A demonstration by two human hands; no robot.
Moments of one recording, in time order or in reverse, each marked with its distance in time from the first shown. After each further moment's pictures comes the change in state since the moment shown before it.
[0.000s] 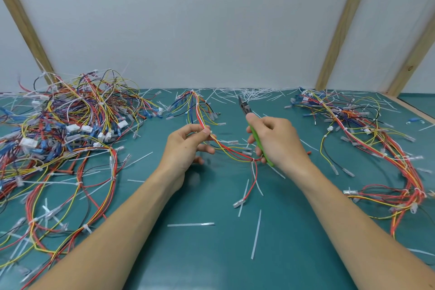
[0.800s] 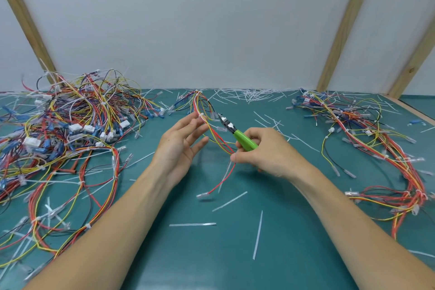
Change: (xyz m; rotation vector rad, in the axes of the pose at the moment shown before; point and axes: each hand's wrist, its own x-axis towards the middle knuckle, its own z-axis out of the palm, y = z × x) left_hand 0.008 0.004 -0.012 -0.494 -0.062 -0.048; right_hand -0.005 0.006 0.003 -0.170 -0.316 -0.049
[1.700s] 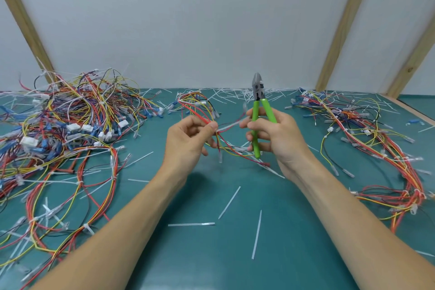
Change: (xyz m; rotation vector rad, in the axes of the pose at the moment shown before) left_hand -0.011 -0.009 0.018 0.541 0.035 0.332; right_hand -0.007 -0.022 -0.008 0.711 0.160 -0.066
